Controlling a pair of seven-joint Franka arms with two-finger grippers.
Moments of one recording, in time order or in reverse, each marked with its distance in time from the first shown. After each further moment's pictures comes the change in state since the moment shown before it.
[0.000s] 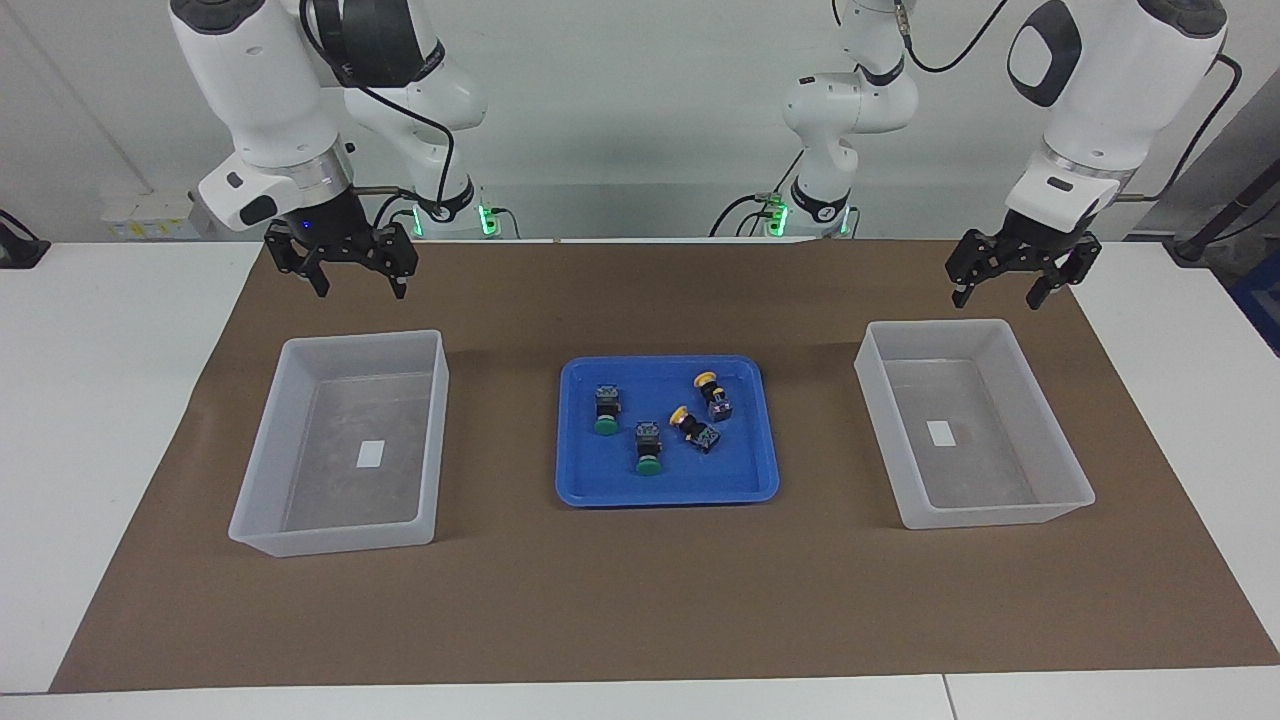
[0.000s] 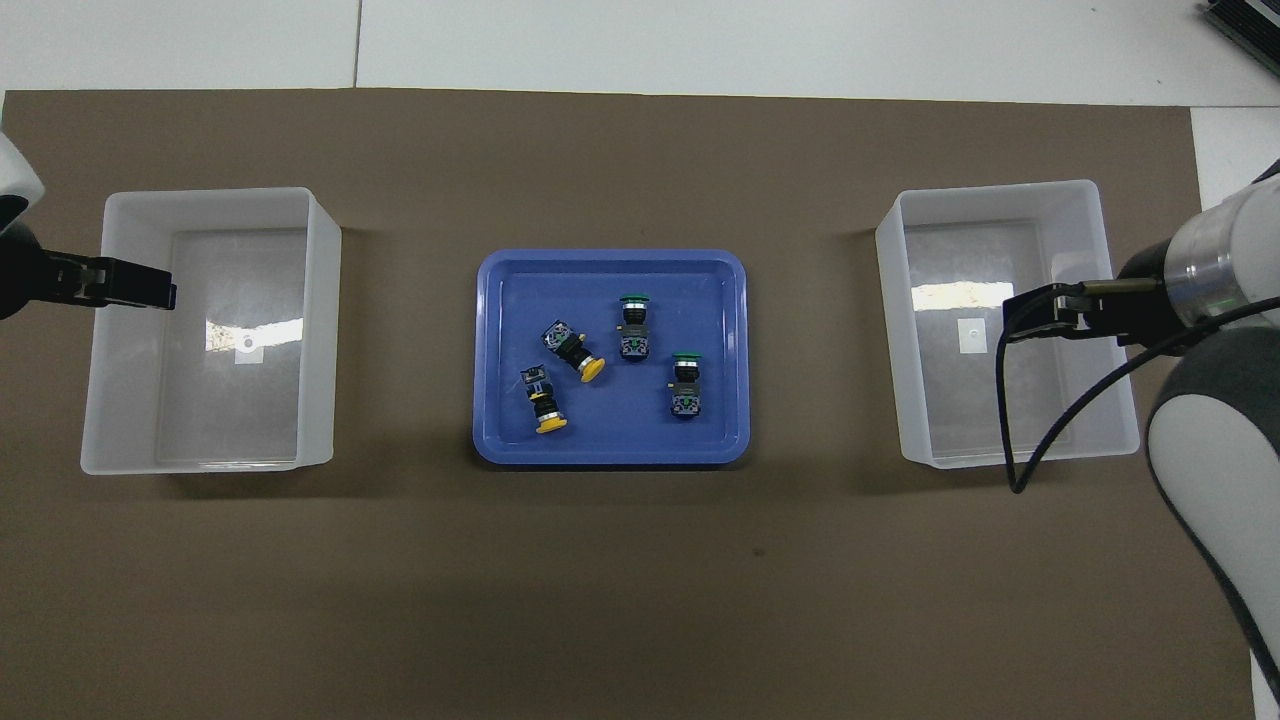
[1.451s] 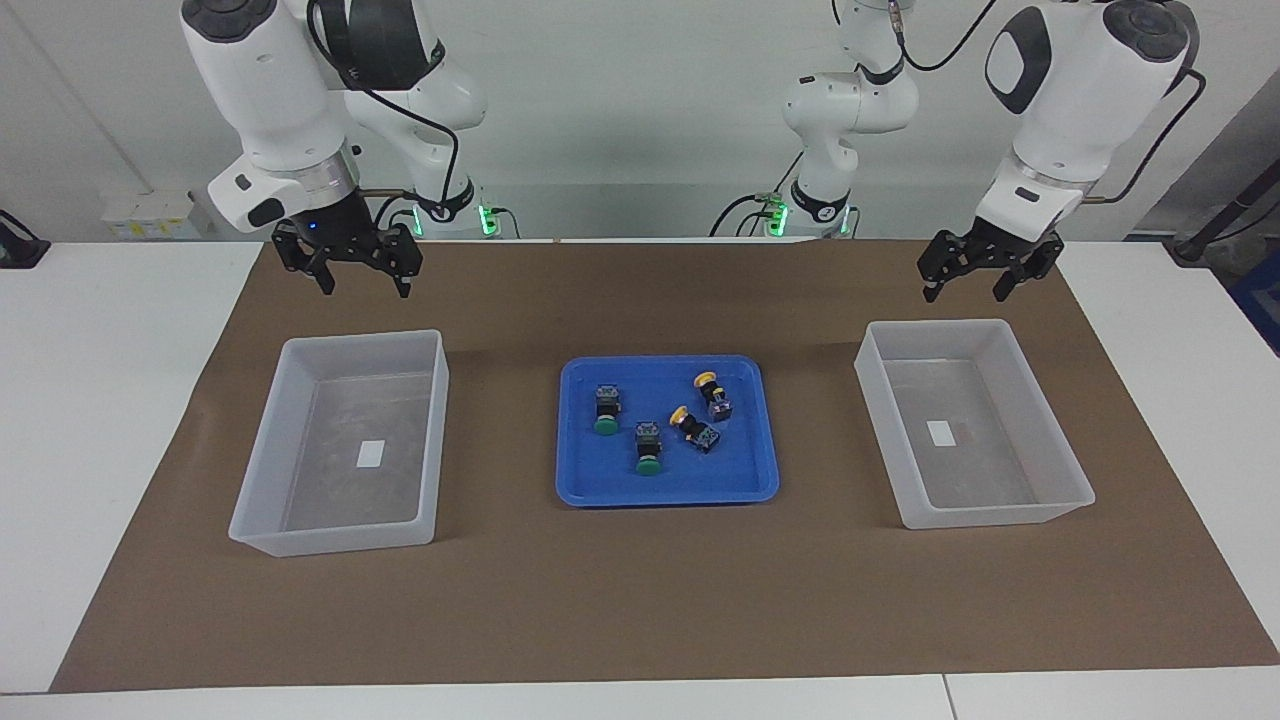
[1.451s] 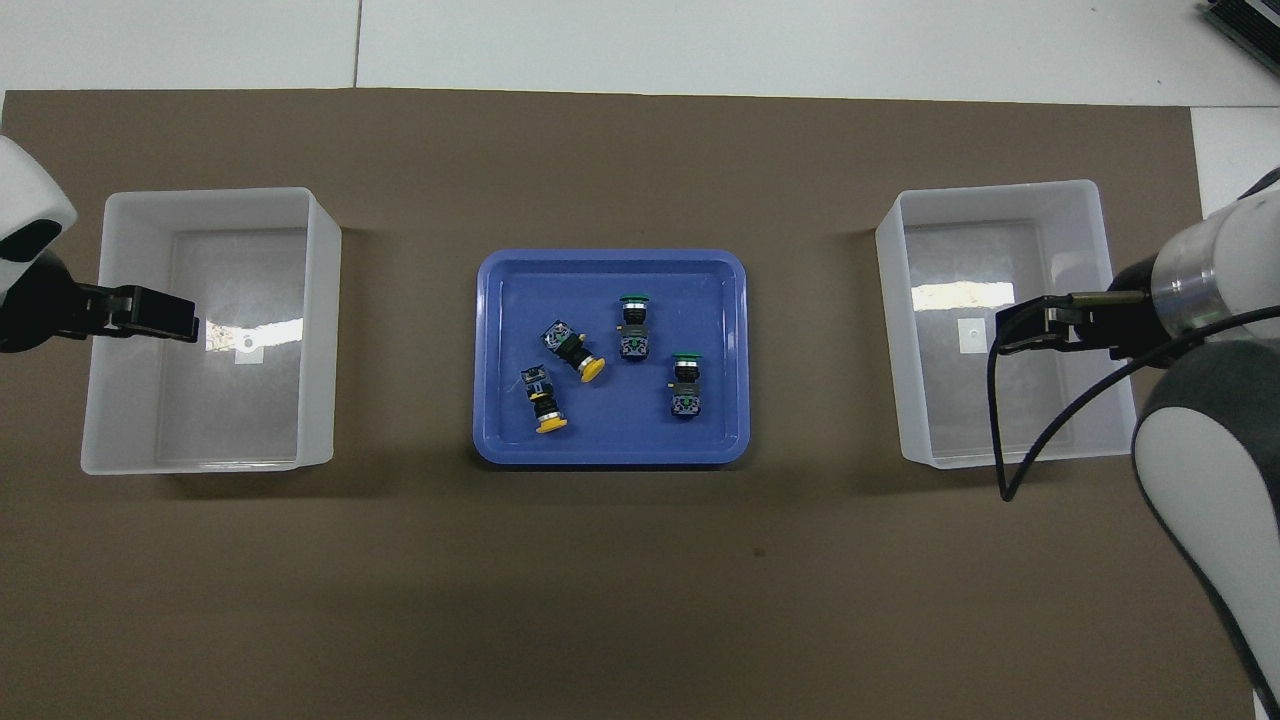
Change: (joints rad) left arm -0.055 -0.030 -0.020 -0.066 -0.008 -0.018 -0.146; right arm 0.005 -0.015 0.000 -0.026 0.000 0.001 0.022
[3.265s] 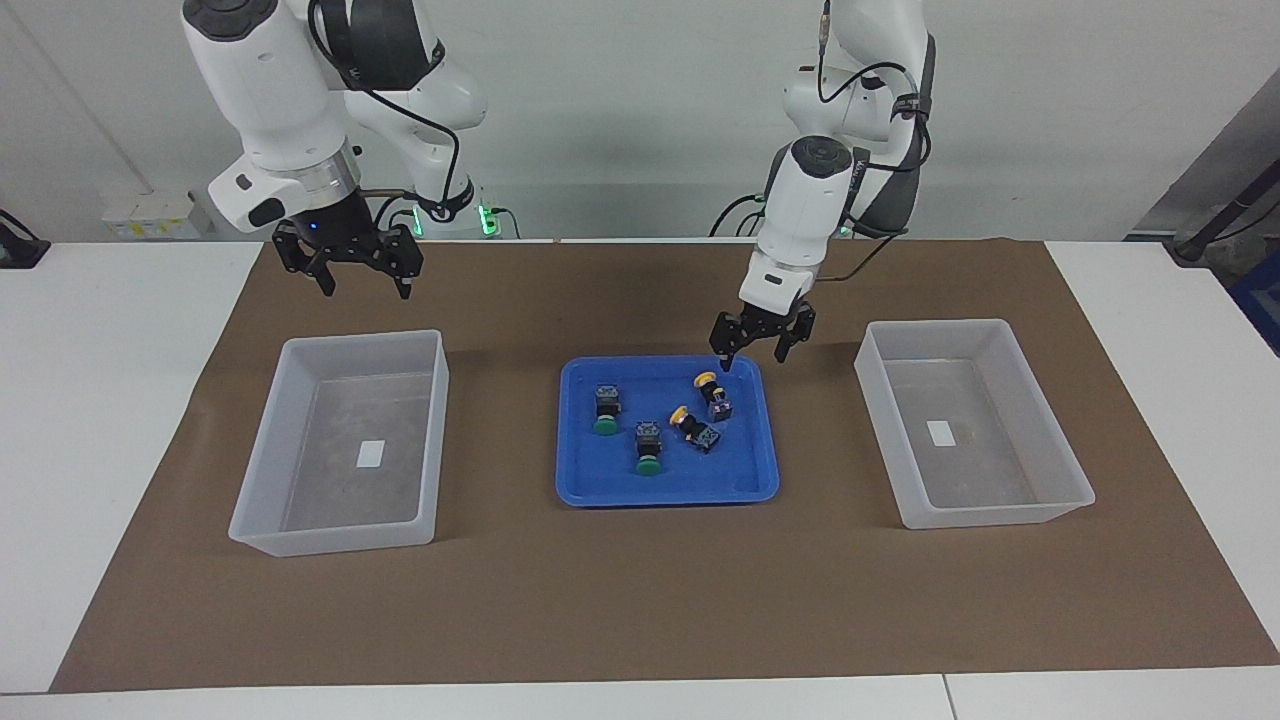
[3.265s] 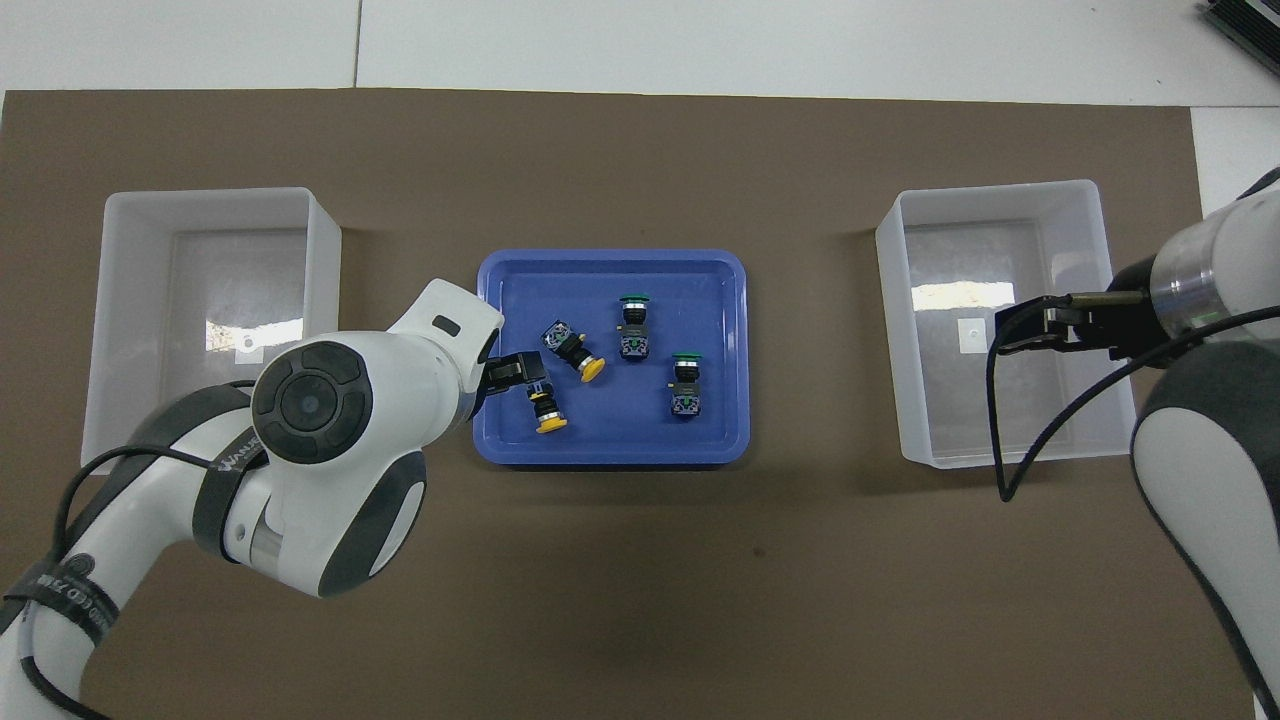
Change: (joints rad) left arm -0.374 0.070 -0.009 -0.439 -0.024 0.691 -0.589; right arm 0.005 0.000 0.000 -0.009 0.001 0.060 0.006
